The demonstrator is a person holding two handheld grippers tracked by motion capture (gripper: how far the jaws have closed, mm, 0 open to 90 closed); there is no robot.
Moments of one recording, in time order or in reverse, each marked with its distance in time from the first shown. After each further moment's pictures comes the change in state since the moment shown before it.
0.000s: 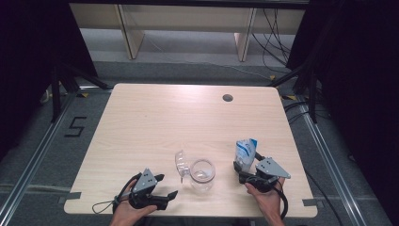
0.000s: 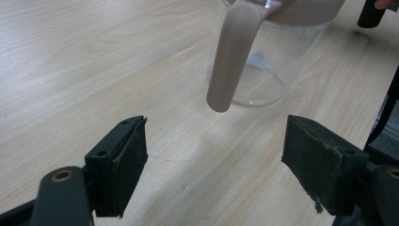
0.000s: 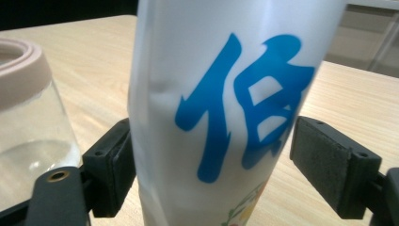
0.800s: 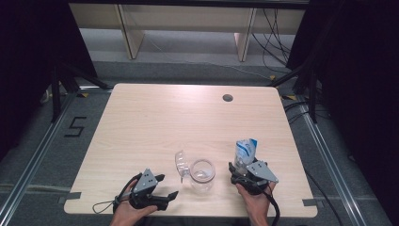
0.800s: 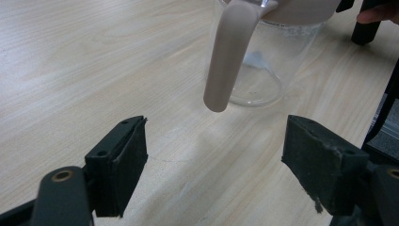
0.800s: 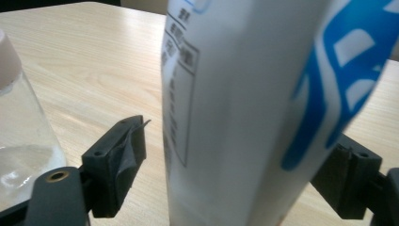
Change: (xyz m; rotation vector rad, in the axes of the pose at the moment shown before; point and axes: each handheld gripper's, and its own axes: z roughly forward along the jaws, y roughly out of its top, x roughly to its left) left arm 0.000 0.001 -0.001 0.013 -0.008 0.028; right arm 0.027 -0.006 0.013 0.039 -0.124 0.034
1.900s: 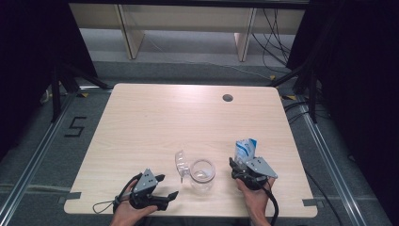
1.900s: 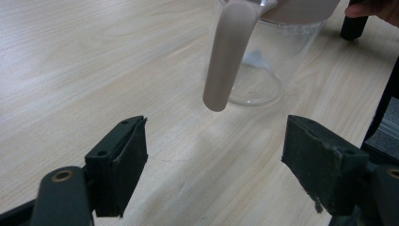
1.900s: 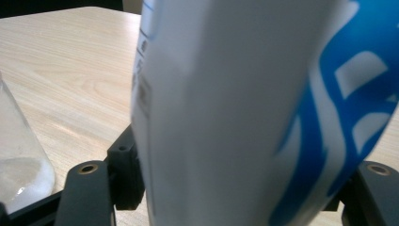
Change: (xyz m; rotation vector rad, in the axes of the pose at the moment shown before) left arm -0.001 0.000 0.001 0.000 -0.002 -0.017; right arm -0.008 0.004 0.011 -0.032 -0.005 -0.030
